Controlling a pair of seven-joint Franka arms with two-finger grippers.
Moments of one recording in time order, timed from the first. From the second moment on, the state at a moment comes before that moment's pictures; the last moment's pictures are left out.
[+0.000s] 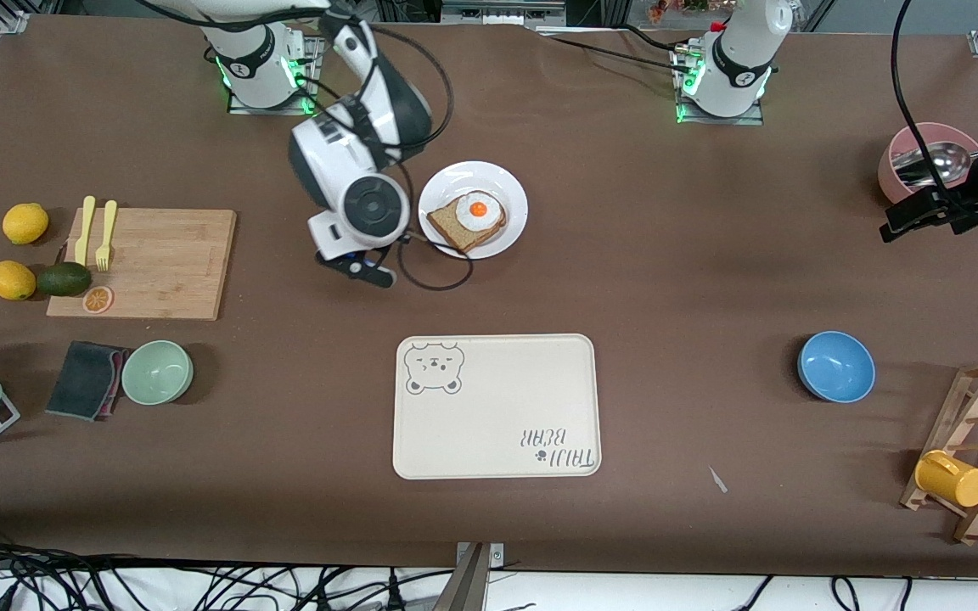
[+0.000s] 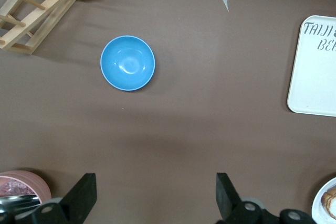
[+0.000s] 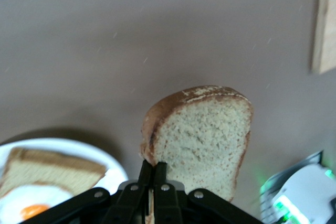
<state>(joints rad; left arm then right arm) 0.10 0.04 -0.05 -1.60 -0.02 1.61 -0.11 0.67 0.47 -0.01 -1.66 0.05 1.69 1.00</state>
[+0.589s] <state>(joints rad) 0.10 0.04 -0.05 -1.60 -0.02 1.60 -0.11 0.88 0.63 -0.01 -1.53 0.06 1.76 1.33</state>
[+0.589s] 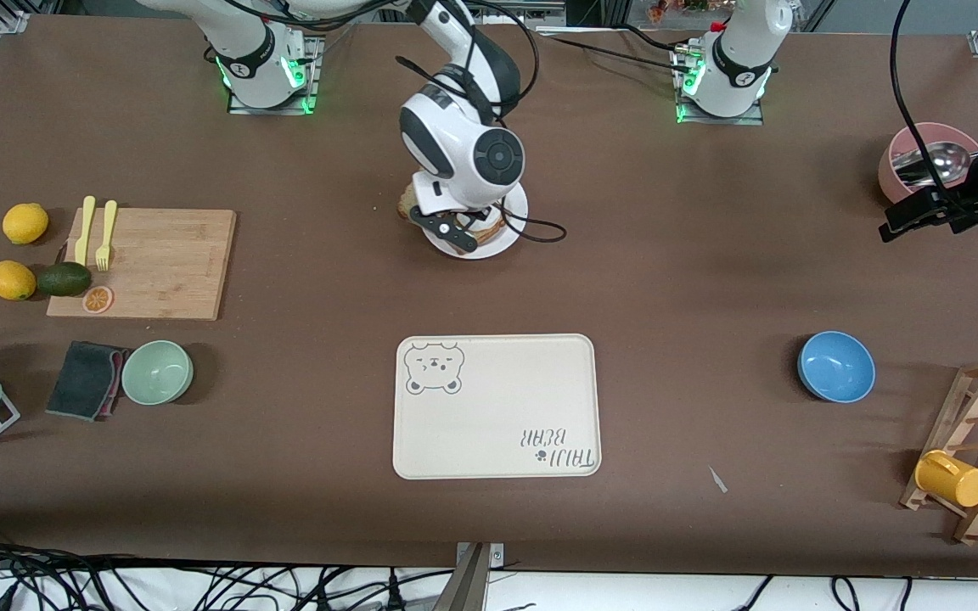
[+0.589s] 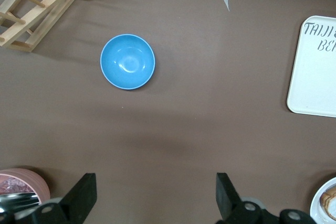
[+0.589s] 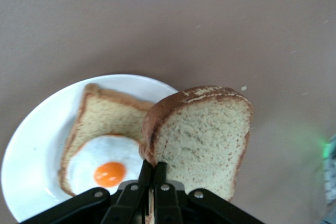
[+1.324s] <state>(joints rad) 0.10 0.04 -0.05 -1.60 -0.02 1.60 -0.11 0.92 0.69 -0.01 -1.51 0.06 1.85 1.39</state>
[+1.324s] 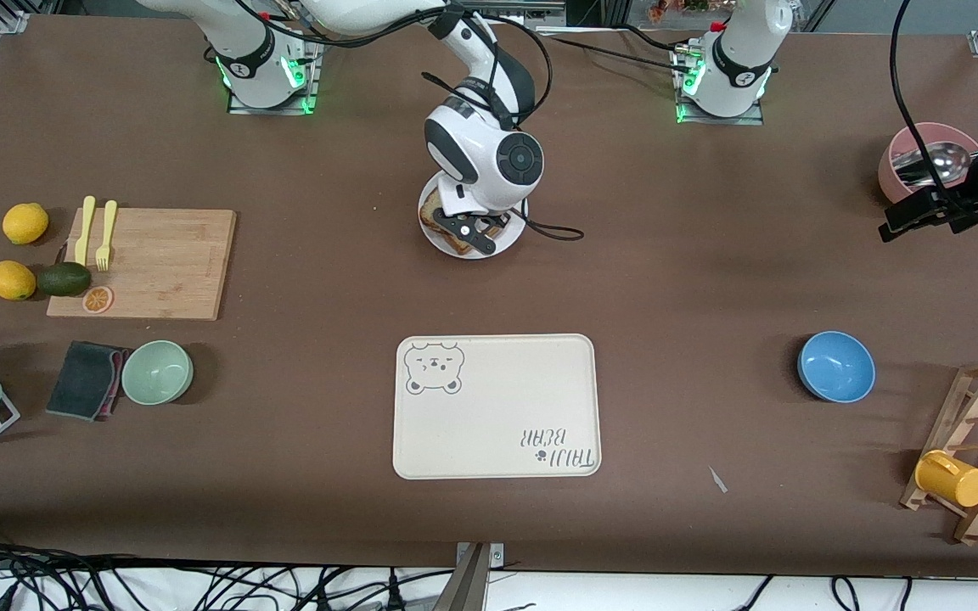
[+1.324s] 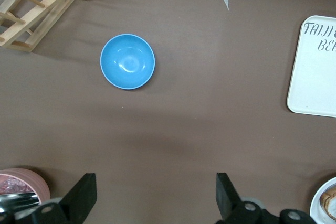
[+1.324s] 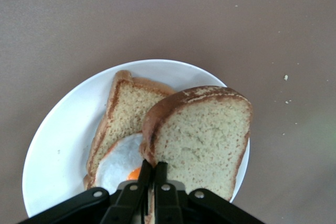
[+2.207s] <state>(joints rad) 0.10 0.20 -0.05 -1.42 -0.02 1.61 -0.15 0.82 0.58 -0.15 -1.36 0.04 1.75 0.97</state>
